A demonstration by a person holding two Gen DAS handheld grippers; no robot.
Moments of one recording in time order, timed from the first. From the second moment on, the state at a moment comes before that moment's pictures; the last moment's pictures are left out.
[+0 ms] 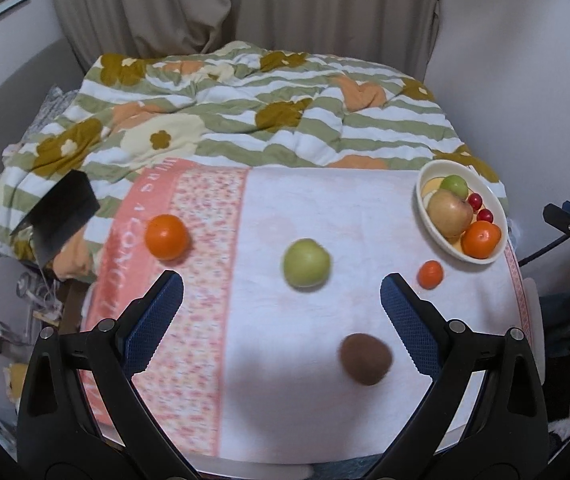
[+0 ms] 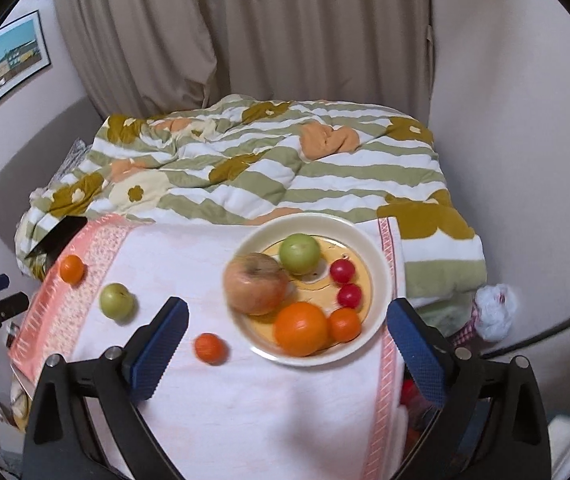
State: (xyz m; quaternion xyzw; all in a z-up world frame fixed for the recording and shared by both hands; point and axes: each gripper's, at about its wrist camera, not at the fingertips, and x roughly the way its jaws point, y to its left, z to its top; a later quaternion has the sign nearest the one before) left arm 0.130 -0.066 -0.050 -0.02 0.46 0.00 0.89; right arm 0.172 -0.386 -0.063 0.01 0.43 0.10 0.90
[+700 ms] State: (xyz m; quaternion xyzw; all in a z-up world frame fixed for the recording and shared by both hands) left arm 0.164 0.081 -0.091 0.04 0.47 -0.11 0.87; right arm 0.083 -0.226 -0.102 0.09 0.49 -0.02 0.87
